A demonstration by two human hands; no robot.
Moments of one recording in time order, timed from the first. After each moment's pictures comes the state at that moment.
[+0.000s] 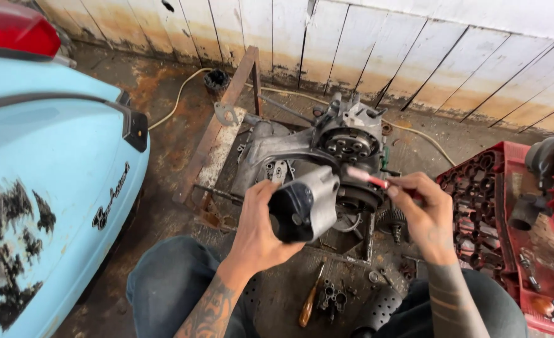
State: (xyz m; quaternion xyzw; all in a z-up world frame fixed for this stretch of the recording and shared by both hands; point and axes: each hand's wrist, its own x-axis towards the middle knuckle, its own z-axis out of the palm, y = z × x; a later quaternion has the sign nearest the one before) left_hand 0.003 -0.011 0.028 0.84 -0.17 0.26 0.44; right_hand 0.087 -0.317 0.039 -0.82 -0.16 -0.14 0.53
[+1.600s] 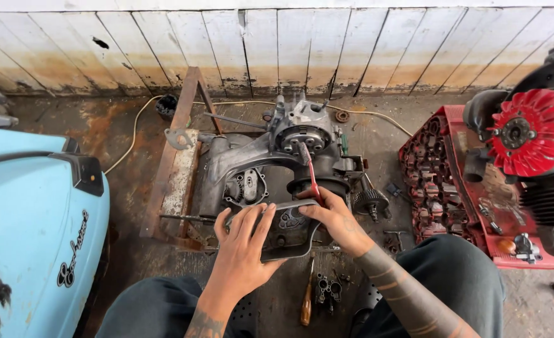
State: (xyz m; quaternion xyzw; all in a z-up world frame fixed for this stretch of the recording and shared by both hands) left_hand -0.009 -0.029 0.028 0.93 -0.25 0.21 0.18; right_hand 0.053 -0.255 0.027 -0.68 -0.03 0.16 0.71
